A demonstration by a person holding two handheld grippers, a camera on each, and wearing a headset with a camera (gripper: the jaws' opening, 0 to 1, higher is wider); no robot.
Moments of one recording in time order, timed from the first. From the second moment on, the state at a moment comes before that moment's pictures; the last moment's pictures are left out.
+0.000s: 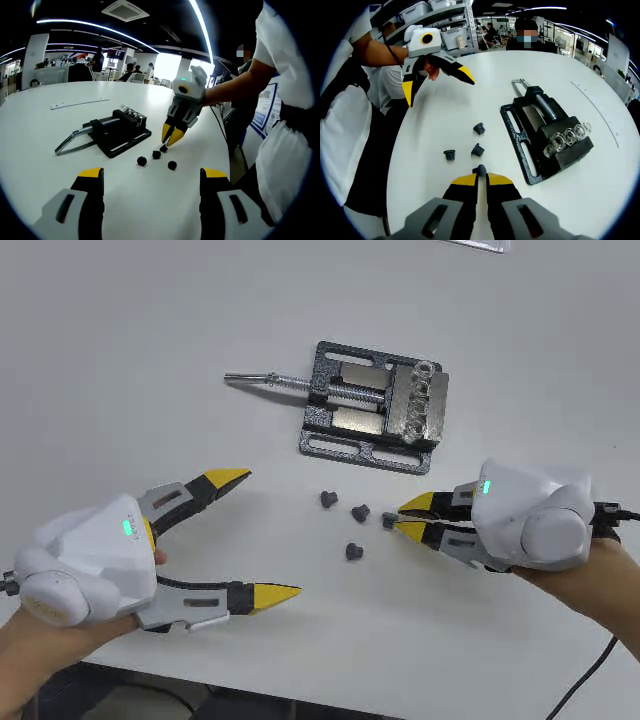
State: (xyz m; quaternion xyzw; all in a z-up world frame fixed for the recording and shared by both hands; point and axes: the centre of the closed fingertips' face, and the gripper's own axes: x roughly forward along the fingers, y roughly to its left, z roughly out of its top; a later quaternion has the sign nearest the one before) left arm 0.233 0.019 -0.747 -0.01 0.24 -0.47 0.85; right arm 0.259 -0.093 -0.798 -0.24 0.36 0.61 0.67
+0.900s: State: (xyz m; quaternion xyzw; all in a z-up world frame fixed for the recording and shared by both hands) left arm 0.237 0.004 -0.744 -0.01 0.24 -0.49 0.84; right arm 0.264 -0.093 -0.791 -0.25 0.34 0.61 0.67
